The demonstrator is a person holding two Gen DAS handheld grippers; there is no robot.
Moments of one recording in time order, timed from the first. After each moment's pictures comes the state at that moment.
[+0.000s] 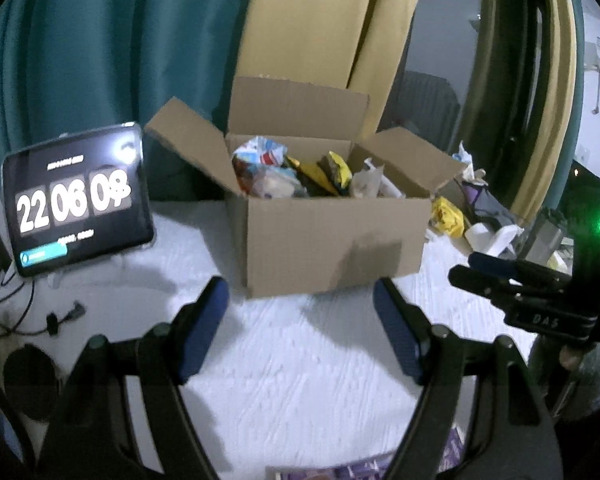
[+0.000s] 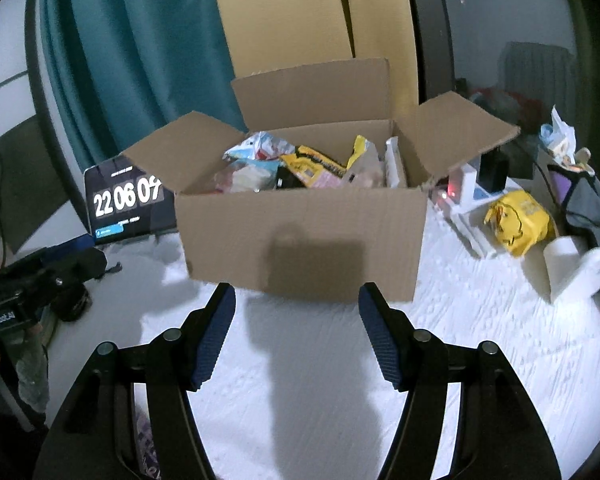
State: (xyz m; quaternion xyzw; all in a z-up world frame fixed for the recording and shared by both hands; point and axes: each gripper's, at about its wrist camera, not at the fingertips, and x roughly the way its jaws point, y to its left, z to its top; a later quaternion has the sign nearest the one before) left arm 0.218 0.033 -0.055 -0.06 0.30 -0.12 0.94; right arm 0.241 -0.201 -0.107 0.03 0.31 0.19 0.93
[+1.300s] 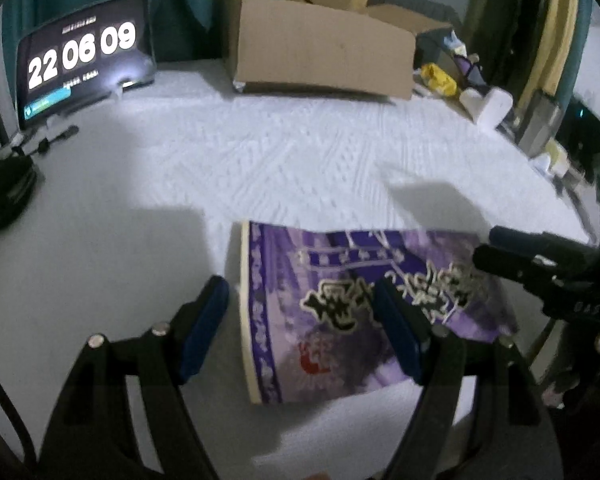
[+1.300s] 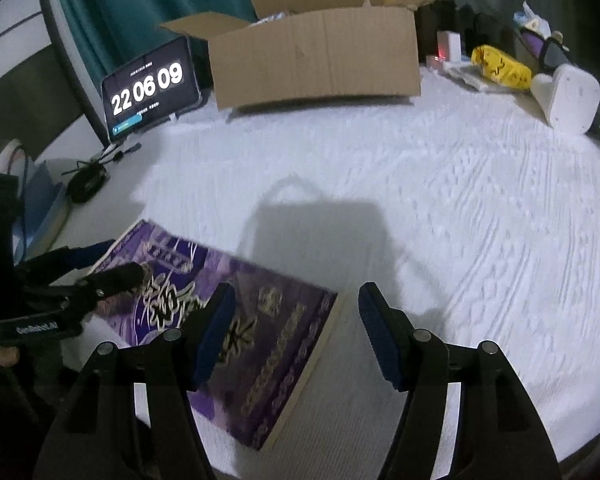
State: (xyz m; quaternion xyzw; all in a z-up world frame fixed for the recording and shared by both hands) left arm 0.104 0.012 -0.174 -0.02 0.43 -0.12 0.89; right arm 0.110 -0.196 -0.218 0.04 0.42 0.19 0.89
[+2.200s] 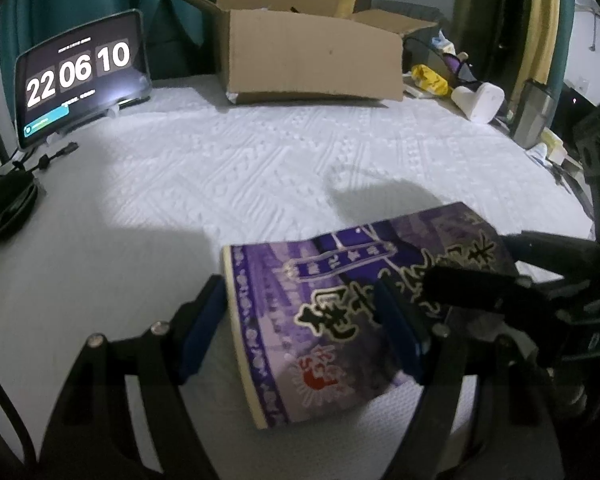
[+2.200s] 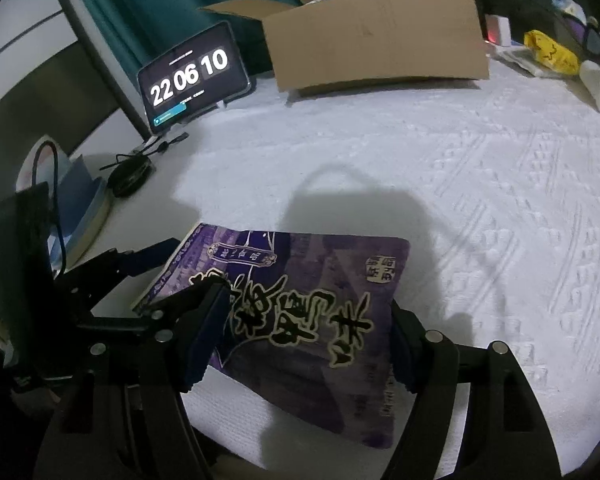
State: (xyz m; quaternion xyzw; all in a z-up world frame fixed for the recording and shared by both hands) left arm 0.098 0.013 -0.178 -0.01 0.40 -0.13 0.91; right arm 0.109 -0.148 -0.218 0.07 0.42 0.26 0.87
